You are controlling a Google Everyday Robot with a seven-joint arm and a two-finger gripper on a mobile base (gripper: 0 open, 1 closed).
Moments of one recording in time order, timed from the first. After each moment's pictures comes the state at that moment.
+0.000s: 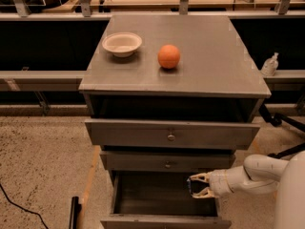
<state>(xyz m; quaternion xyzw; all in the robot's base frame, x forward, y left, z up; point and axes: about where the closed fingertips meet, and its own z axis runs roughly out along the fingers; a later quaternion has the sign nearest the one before) 0.490 -0.178 0.422 -0.57 -0.71 -0.36 0.22</state>
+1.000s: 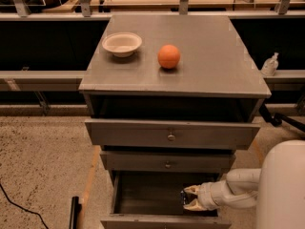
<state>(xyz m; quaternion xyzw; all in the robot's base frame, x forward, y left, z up) 0.473 -0.155 0.347 -0.67 -0.65 -0.29 0.19</state>
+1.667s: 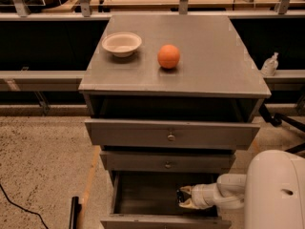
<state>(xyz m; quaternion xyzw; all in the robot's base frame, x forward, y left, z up) 0.508 -0.149 0.265 -0.67 -0.66 -0.31 0.16</state>
